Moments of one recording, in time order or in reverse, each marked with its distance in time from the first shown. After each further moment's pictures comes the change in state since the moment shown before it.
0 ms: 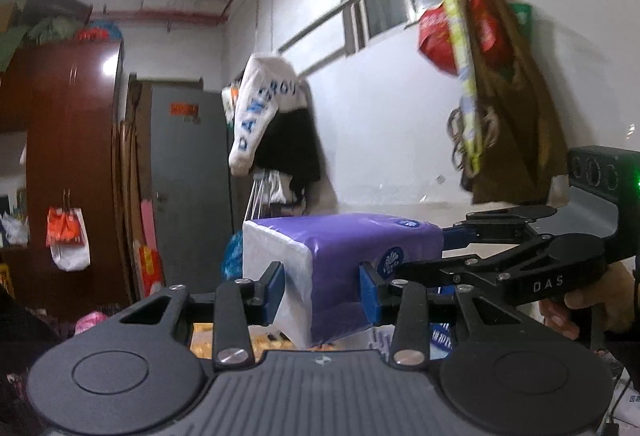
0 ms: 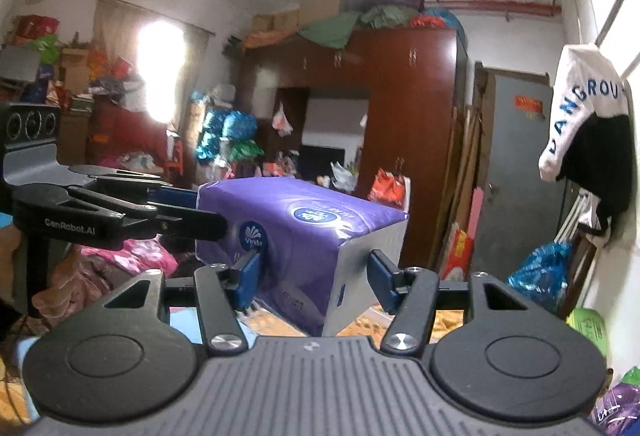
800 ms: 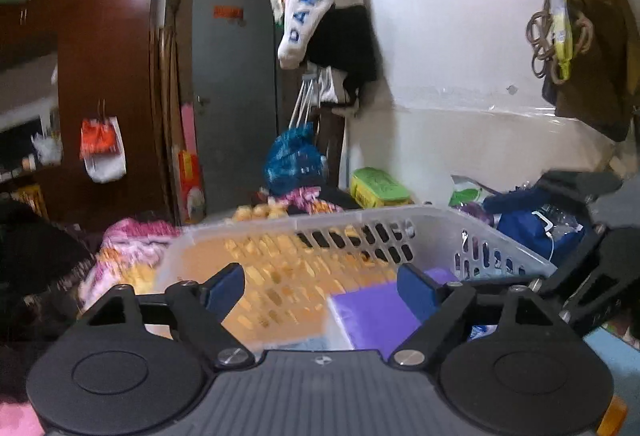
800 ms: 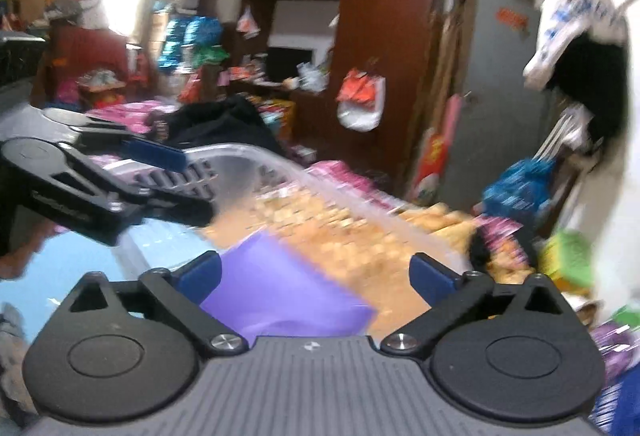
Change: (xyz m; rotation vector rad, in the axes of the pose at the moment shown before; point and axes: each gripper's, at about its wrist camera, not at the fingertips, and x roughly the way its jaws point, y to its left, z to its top) left arm 0.068 0.034 -0.058 -0.039 0.254 0.151; right arm 0.029 0.001 -0.042 -0.043 0.232 -0.143
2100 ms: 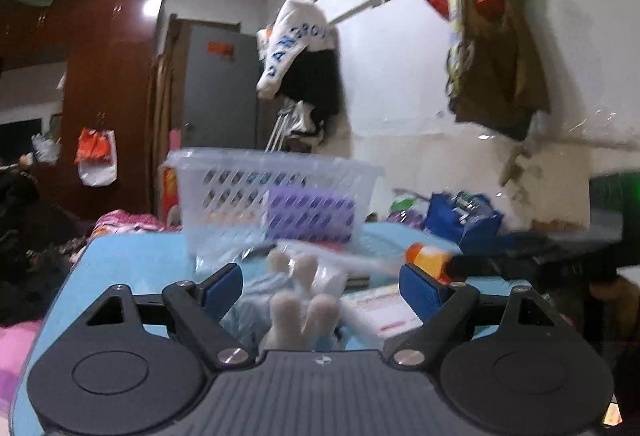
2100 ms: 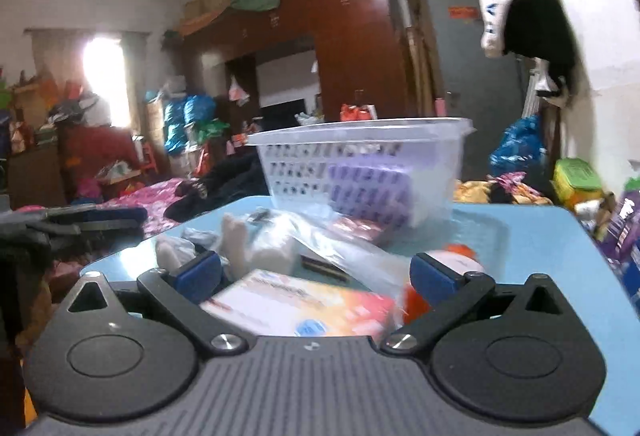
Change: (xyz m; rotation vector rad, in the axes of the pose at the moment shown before) left arm -0.198 -0.062 -0.163 -0.076 -0.129 -0.085; right arm -0.119 0.092 -0.100 0.310 -0.137 0.092
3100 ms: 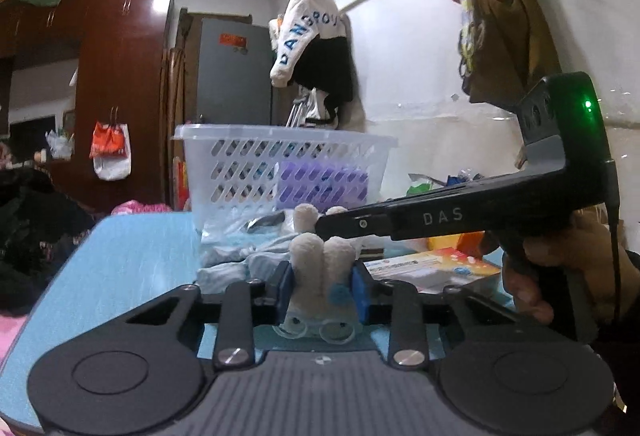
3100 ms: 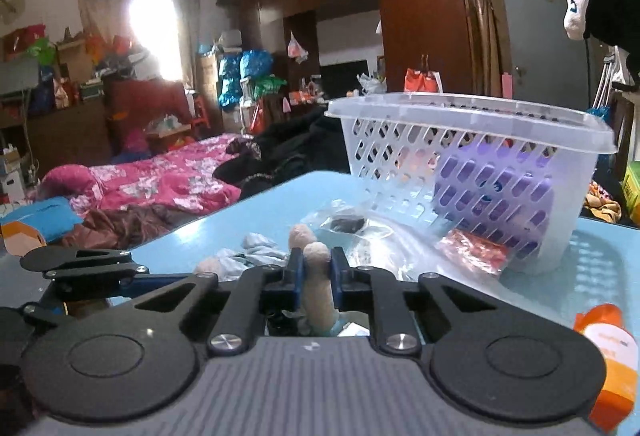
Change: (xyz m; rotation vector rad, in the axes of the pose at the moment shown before) left arm 0.007 -0.011 -0.020 0.029 0.010 0.050; right arm 0.064 0.029 0.019 -0.061 0.122 0.173
